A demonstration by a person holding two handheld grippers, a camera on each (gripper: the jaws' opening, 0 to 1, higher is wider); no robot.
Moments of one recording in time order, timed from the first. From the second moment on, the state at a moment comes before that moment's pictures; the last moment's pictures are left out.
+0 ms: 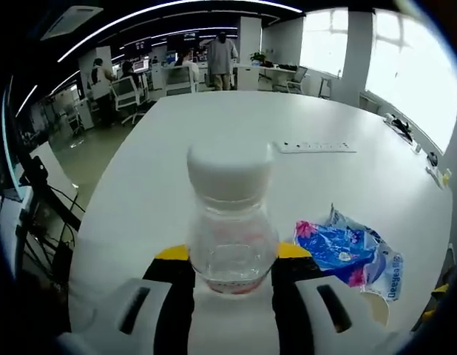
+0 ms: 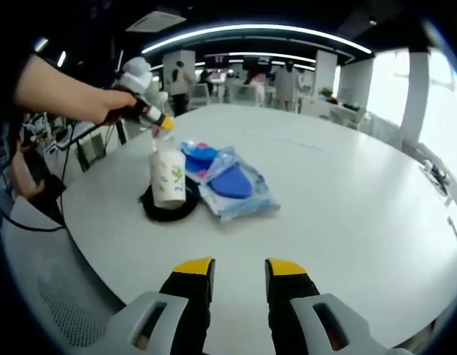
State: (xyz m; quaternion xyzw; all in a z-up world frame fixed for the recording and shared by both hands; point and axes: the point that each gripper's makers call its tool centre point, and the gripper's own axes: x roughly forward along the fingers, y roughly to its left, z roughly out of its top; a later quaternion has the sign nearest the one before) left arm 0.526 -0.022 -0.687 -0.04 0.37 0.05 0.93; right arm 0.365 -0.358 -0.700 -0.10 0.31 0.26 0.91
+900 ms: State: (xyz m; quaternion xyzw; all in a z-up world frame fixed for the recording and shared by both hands) left arm 0.519 -0.029 -0.671 -0.05 0.34 0.00 0.94; right arm 0.365 -0.358 -0.699 -0.10 0.31 0.26 0.91
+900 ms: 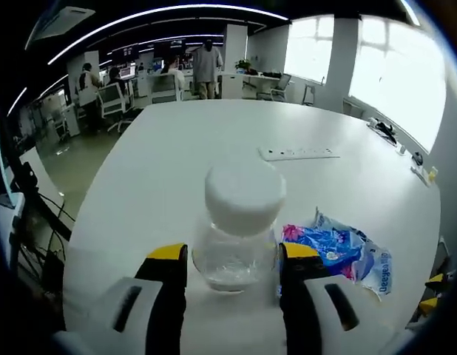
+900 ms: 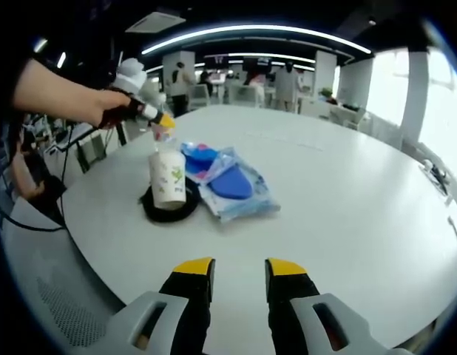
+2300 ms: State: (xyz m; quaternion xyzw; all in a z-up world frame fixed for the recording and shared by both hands) left arm 0.534 -0.030 -0.608 0.03 0.29 -0.06 0.96; right arm 0.364 -0.356 -0.695 -0.08 0.30 0.26 0.91
